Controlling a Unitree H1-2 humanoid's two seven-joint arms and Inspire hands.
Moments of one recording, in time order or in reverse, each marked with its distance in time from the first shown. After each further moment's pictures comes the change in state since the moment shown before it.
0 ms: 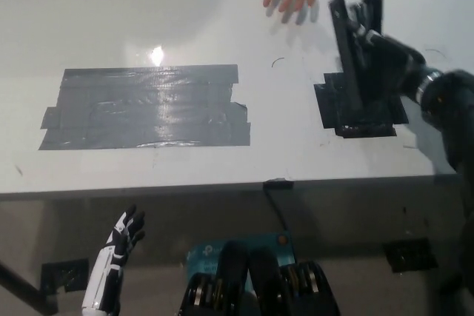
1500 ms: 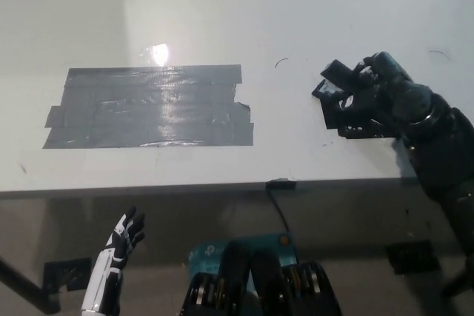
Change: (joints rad) left_arm 0.008 0.003 -0.005 -0.001 -0.001 -0.016 0.001; right_arm 0.128 -0.023 0.585 -0.213 -0.711 -0.149 -0.332
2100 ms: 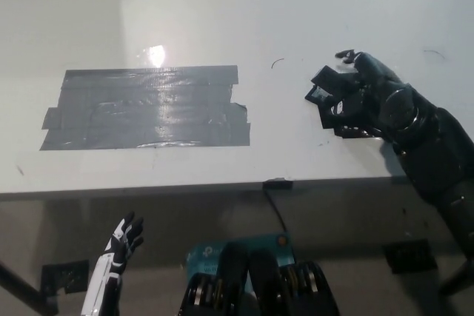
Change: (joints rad) left_arm 0.017 -0.002 -0.004 0.000 0.003 -0.009 0.013; right_arm -0.002 -0.009 0.167 -0.022 -0.072 -0.034 0.002
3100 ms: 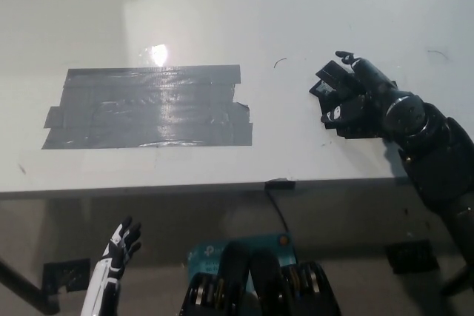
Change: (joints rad) left_arm 0.015 -0.002 -0.001 0.000 -0.001 -0.005 0.012; right_arm 0.045 -0.006 -0.054 -0.068 0.091 -0.045 0.053
